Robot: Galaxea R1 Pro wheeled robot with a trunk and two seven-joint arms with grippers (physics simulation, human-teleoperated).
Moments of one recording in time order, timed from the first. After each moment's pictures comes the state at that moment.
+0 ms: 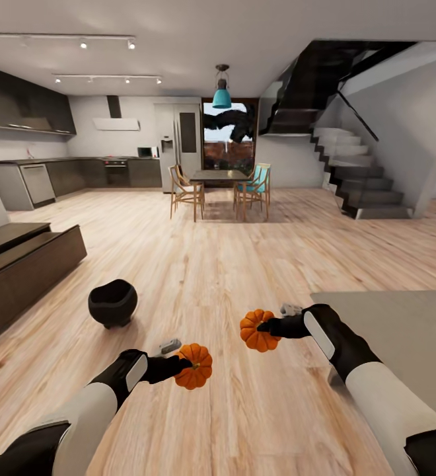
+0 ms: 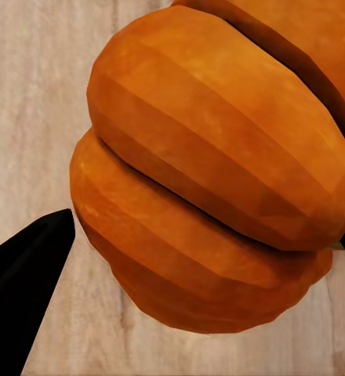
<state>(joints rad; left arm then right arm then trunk) -0.83 -0.06 0.20 -0.26 0.09 0.56 -0.26 -0.84 -0.12 0.24 -0.76 -0.45 0.89 0.16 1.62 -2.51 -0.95</state>
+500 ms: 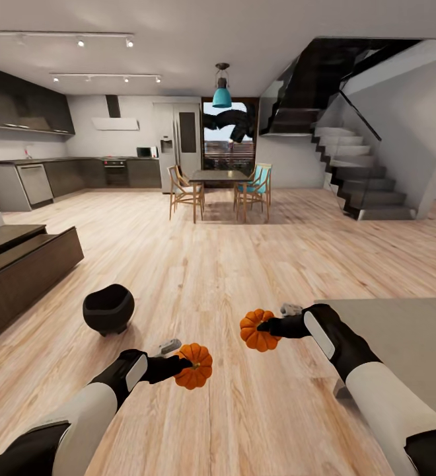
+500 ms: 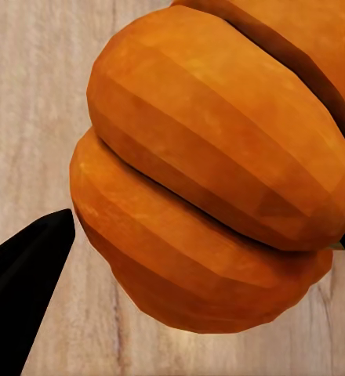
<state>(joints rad) -0.83 -0.06 0.21 -0.26 0.09 0.56 -0.26 -0.84 -0.12 0.24 -0.76 -0.45 0.89 0.16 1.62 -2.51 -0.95</state>
